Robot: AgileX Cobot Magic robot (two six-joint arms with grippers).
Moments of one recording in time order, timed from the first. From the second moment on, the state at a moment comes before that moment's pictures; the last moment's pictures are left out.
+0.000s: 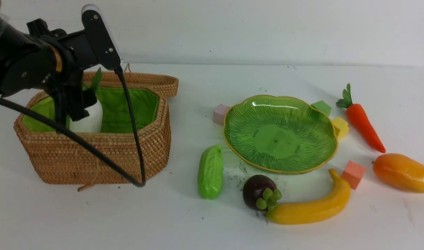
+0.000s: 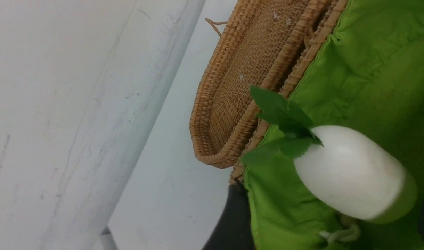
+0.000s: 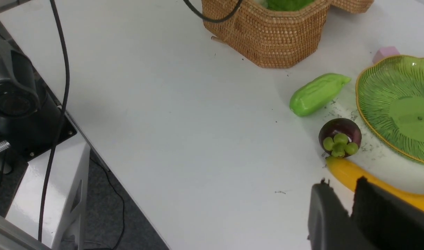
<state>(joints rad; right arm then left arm) 0.36 0.54 -1.13 0.51 1.27 -0.44 -0.23 1.49 -1.20 0.49 0.46 0.41</state>
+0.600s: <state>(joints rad) 0.36 0.54 -1.13 0.43 1.27 -0.33 -0.71 1.62 -1.36 -0.10 0.85 -0.26</state>
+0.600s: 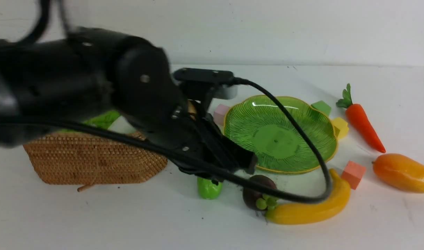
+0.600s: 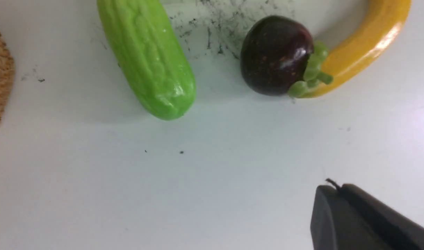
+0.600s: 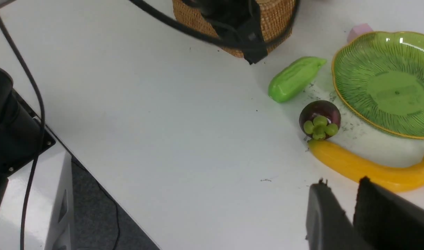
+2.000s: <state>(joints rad) 0.36 0.50 -1.13 0.43 1.27 -0.31 -0.74 2.13 -1.66 0.38 0.97 -0.45</state>
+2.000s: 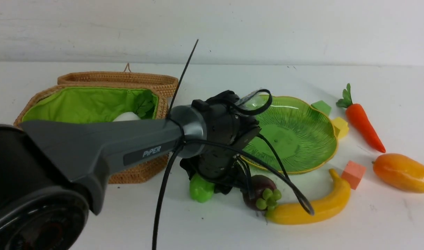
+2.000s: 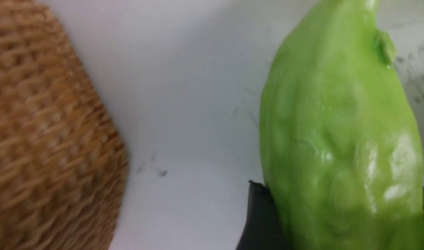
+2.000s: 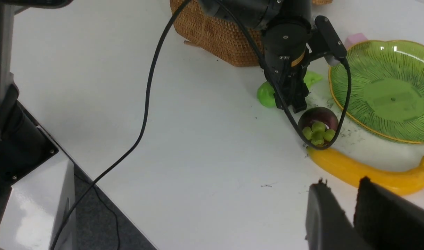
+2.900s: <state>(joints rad) 0.36 0.50 -1.13 0.43 1.27 -0.31 -0.25 1.65 -1.67 0.18 0.97 0.65</state>
